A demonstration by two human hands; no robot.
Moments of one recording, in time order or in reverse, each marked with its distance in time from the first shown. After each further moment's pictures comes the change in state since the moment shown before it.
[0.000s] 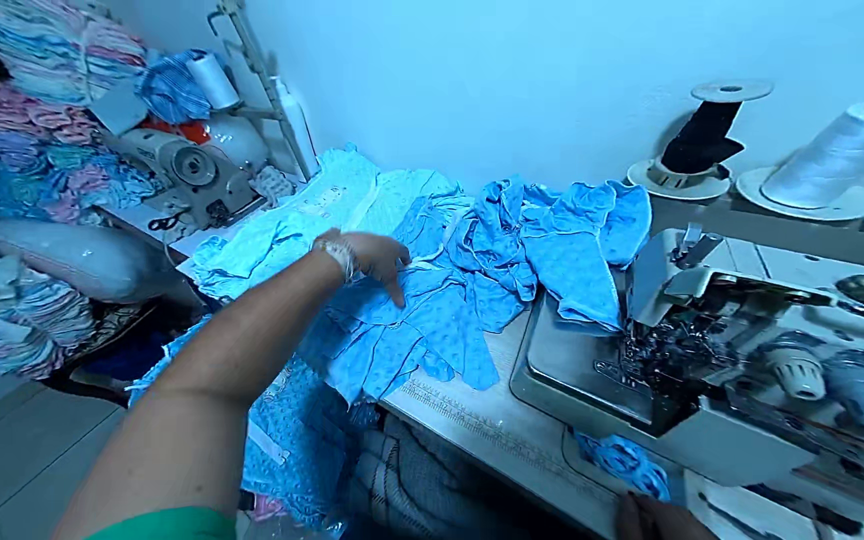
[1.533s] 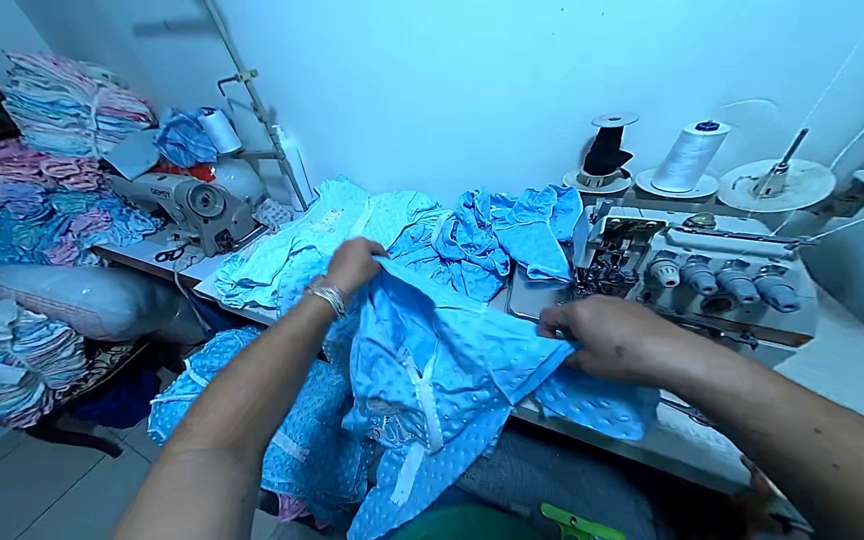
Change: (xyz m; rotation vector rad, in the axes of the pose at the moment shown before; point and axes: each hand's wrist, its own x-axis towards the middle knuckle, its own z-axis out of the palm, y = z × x) left_hand -0.097 -0.001 0.035 -0.241 0.572 -0.004; right_hand 0.174 -0.095 -0.107 -0.001 -0.905 -0.231
